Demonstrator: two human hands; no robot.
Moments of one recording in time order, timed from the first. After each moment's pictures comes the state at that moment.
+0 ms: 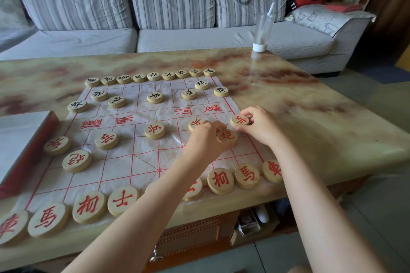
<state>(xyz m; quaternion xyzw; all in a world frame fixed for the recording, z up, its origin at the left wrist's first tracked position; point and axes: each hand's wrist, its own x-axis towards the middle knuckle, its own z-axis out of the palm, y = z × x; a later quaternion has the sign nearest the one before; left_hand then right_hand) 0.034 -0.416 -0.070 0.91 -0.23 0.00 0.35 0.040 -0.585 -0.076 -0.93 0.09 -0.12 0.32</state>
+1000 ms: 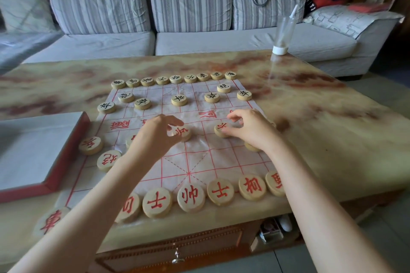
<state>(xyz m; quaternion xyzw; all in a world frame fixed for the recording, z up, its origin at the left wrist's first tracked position) 0.058 -0.279 -0.043 0.95 -0.16 0.04 0.26 0.043 -0.505 -0.050 -0.96 0.01 -0.09 0.27</state>
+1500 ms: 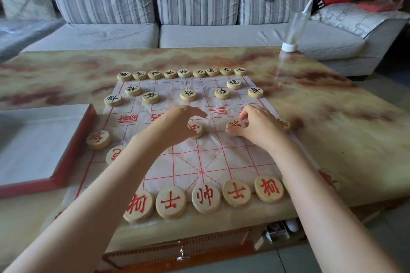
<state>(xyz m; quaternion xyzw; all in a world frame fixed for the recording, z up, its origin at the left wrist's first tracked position) 0.081 -0.284 -0.033 0.95 -0.24 -0.03 0.19 0.056 -0.487 -0.057 -0.98 0.04 -0.09 0.19</state>
